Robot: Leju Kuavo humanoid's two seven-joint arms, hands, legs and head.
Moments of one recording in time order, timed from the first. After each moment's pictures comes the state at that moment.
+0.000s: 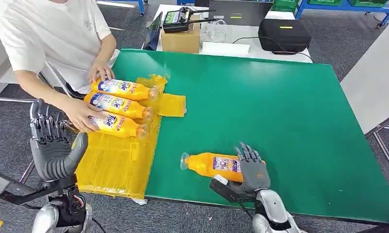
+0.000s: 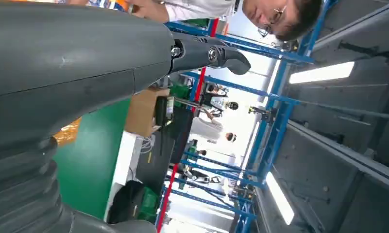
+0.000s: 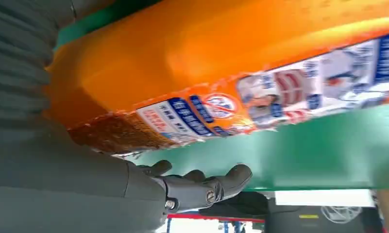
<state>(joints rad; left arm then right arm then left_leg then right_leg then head) 0.11 -0.18 -0.02 -1.88 0.25 0.09 -0.42 -0.11 -0.08 0.47 -1.15 1.21 -0.22 0.12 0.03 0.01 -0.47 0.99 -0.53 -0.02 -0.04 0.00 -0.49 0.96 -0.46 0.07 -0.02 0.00</state>
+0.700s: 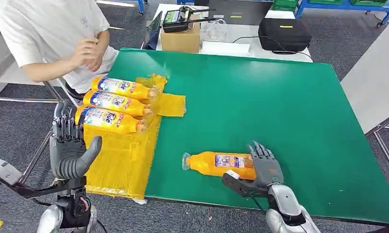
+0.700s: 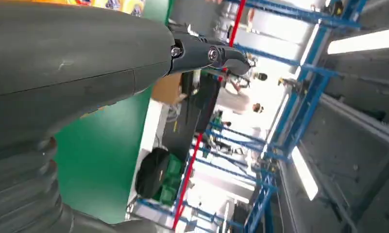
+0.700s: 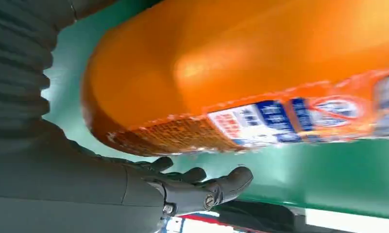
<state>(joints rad) 0.12 -0.18 -0.06 -1.86 0.30 0.01 -0.31 -0.14 -0.19 0.48 -1.23 1.21 -0.08 0.22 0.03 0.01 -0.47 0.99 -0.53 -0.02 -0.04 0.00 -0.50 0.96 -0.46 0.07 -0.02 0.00</state>
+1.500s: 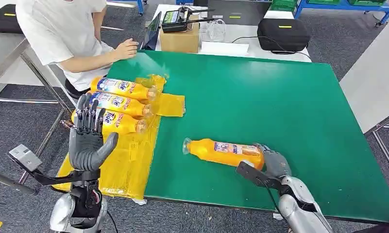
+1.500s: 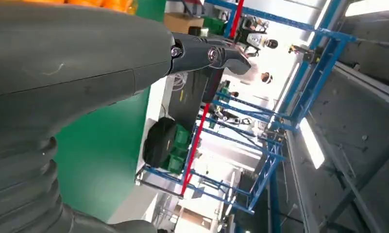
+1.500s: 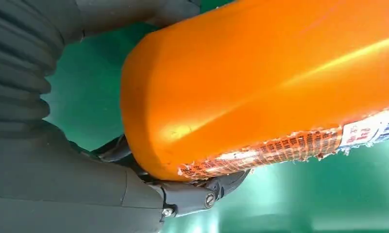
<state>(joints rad) 0.03 -0.15 -0.14 -1.76 0.35 -0.02 -0.29 -0.27 -0.21 0.44 -0.98 0.90 -0.08 -0.02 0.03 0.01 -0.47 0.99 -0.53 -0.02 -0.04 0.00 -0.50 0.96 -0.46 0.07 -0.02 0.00</state>
